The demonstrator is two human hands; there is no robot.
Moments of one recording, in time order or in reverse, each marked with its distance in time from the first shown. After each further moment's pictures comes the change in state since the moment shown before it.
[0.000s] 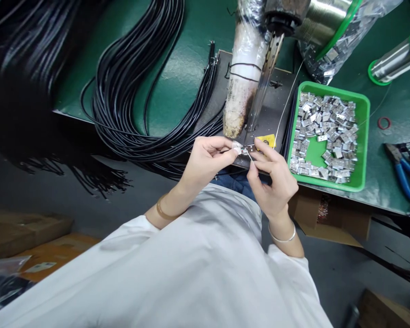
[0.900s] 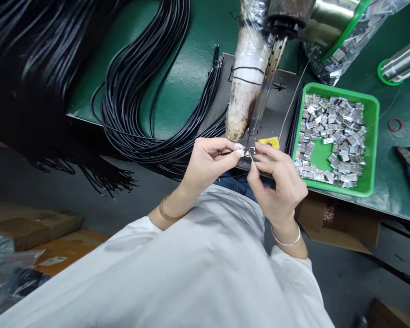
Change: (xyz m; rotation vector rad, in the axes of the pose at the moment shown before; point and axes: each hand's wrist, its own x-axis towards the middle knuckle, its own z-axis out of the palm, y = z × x) left_hand -0.002 0.009 0.001 0.148 0.014 0.015; right_hand 0.015 -0.015 -0.004 -0.120 -0.001 0.012
